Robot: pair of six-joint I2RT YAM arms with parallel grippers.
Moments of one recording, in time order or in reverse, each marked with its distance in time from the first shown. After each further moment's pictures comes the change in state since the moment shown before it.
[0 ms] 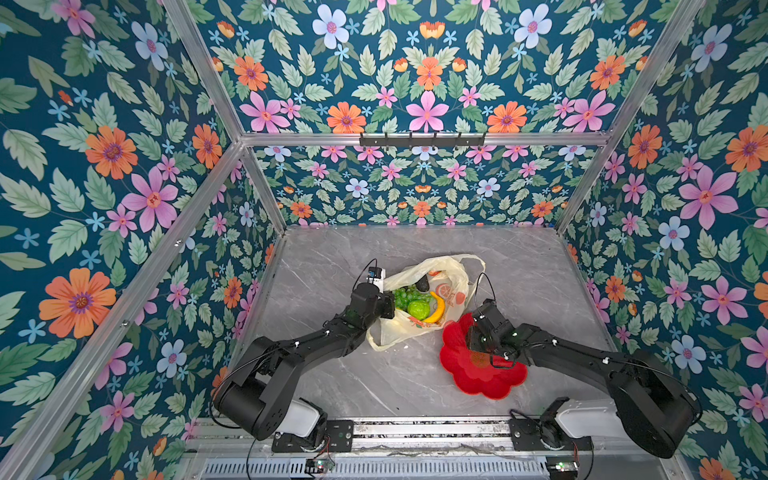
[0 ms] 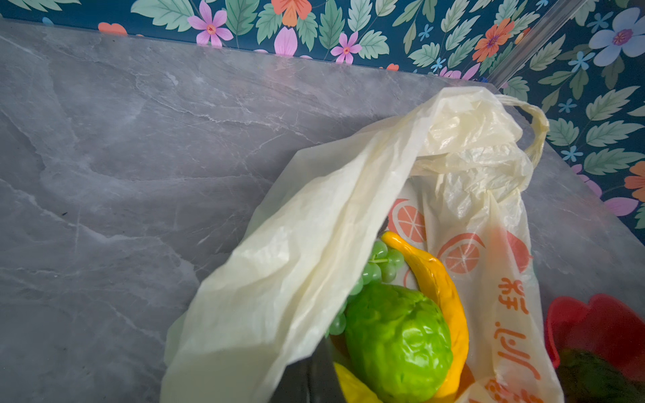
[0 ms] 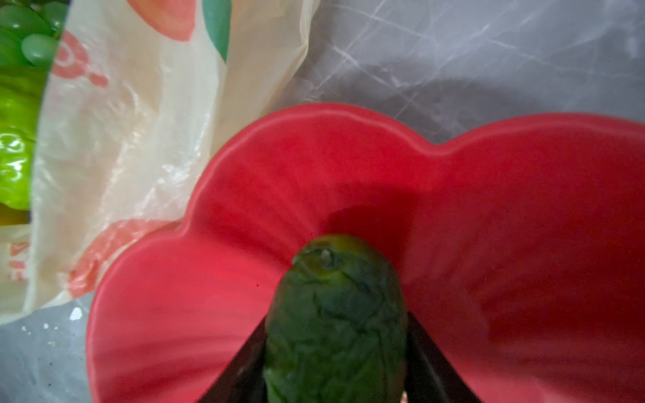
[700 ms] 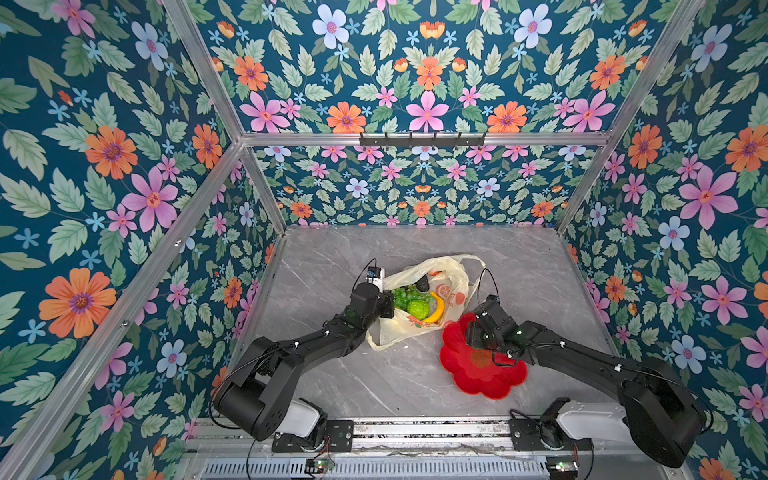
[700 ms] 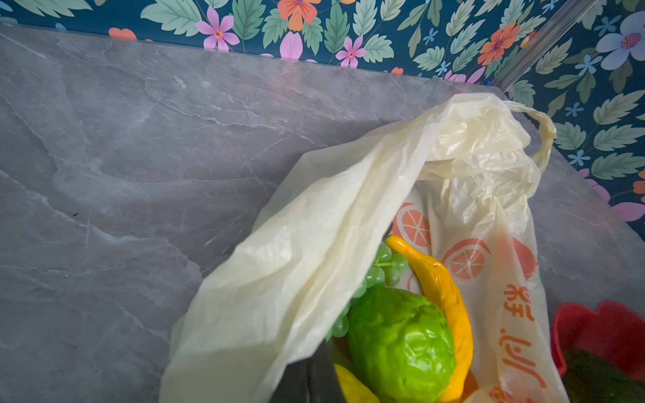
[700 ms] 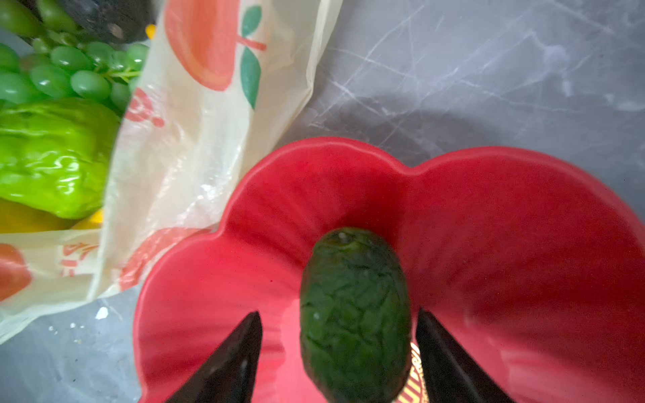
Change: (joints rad) left arm 0.000 -0.004 0.000 0.000 -0.016 -0.001; right arm 0.003 -0.077 0.069 -0.112 0.034 0.002
